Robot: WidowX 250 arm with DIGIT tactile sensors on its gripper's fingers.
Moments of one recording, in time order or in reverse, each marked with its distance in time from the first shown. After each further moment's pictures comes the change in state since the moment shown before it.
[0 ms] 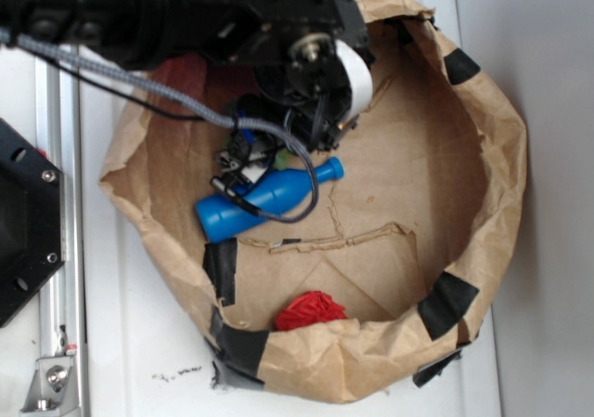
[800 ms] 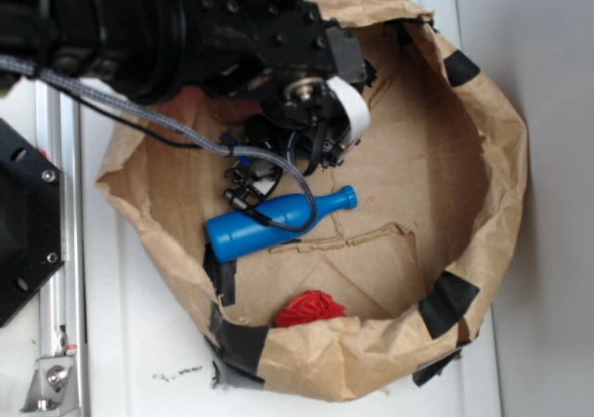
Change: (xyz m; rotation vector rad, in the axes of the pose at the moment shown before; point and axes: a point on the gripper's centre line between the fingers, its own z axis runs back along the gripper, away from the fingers) arm 0.000 0.003 -0.022 0.069 0.010 0.034
